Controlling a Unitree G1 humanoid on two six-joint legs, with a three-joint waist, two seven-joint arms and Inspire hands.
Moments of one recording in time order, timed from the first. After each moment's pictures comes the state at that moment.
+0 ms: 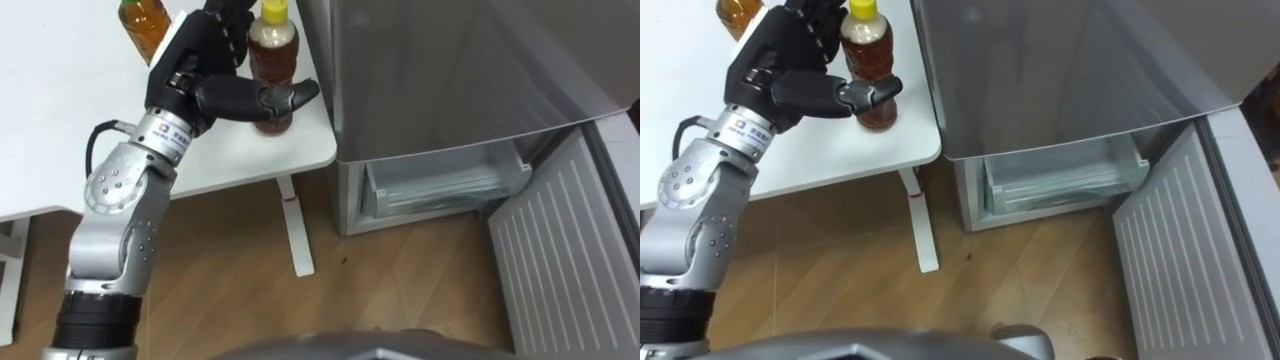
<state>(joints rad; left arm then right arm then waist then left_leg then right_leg) -0.01 0.26 0.00 -0.10 -0.38 0.05 -0.31 0.09 -0.26 0.01 1.32 -0.34 0.11 0.11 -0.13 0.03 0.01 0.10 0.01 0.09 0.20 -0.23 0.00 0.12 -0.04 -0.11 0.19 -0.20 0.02</state>
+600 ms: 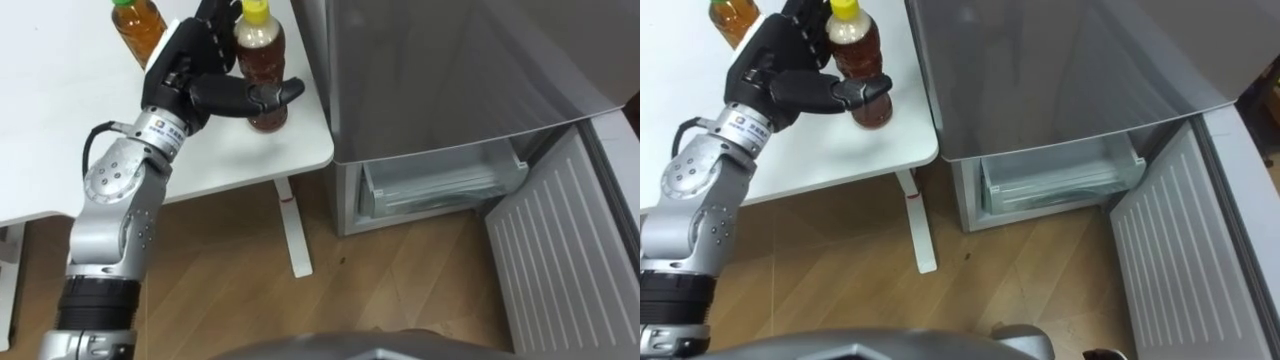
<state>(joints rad) -0.05 0.27 0.03 0.00 -0.38 0.06 -0.31 0.10 -0.26 0.00 1.28 -0.37 0.11 0.11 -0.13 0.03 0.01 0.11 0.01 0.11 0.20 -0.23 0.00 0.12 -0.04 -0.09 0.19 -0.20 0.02</state>
